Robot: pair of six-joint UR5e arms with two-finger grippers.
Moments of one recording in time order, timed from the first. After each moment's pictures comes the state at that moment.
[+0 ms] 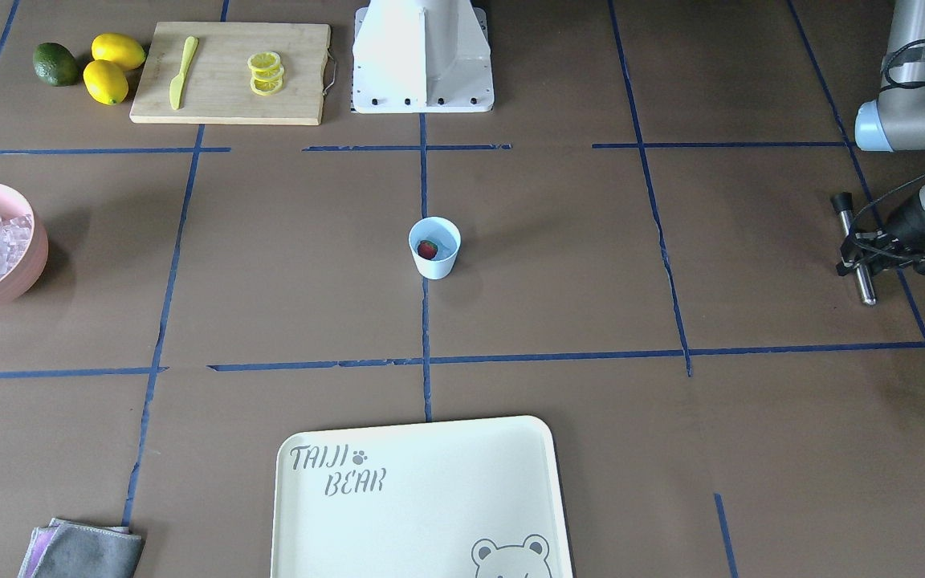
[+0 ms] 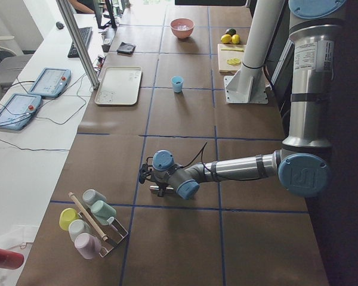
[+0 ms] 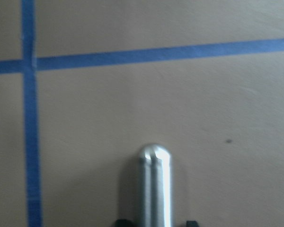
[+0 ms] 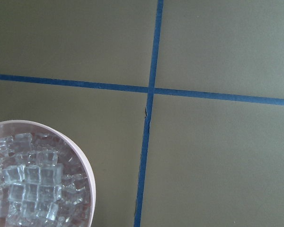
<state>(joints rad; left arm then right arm) -1.10 -1.54 -1.33 -2.44 -2.29 -0.62 1.64 -1.67 1.67 -1.51 2.41 -0.09</state>
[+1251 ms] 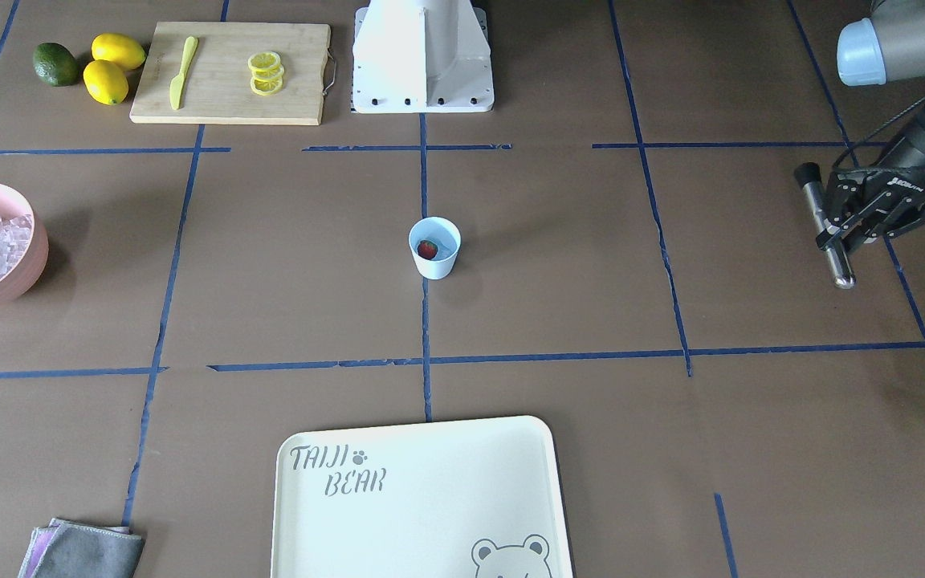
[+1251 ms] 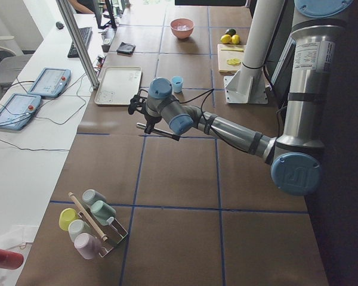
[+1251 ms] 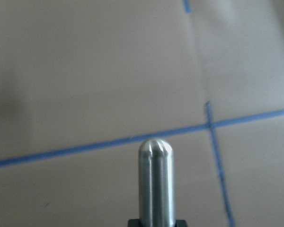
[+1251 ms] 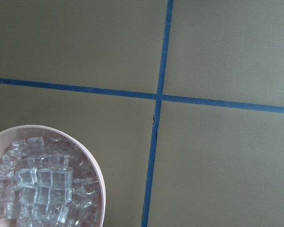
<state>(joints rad) -1.15 -1.67 -1.89 -2.06 -2.23 -0.65 1.64 -1.67 1.70 -1.51 2.42 -0.09</state>
